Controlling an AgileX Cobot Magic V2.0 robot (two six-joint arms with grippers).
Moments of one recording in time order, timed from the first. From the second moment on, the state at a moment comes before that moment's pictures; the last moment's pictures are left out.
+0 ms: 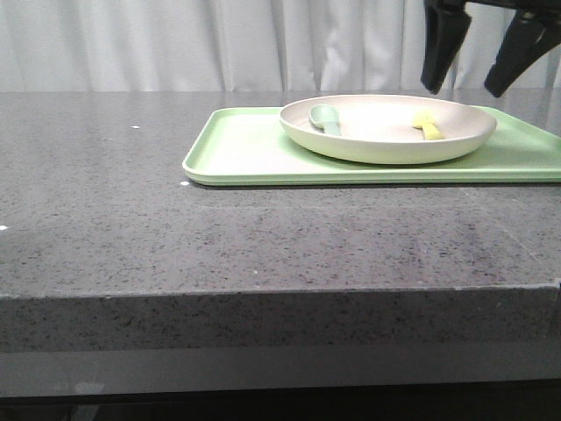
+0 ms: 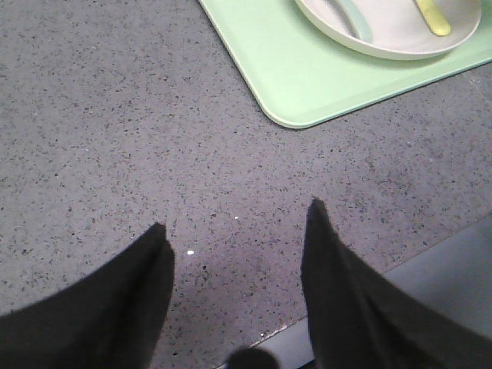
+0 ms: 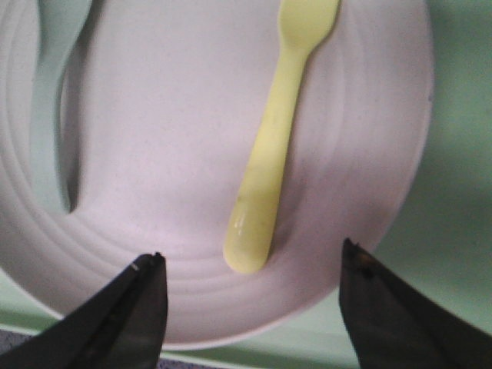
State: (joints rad) left arm -0.16 0.85 -0.96 -0.41 0.96 0.37; right arm 0.19 1.79 -1.66 0.14 1.13 0.15
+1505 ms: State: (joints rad) left arm -0.16 0.85 -0.96 -0.41 0.96 0.37; right arm 0.21 2.13 -2.02 0.02 1.24 0.36
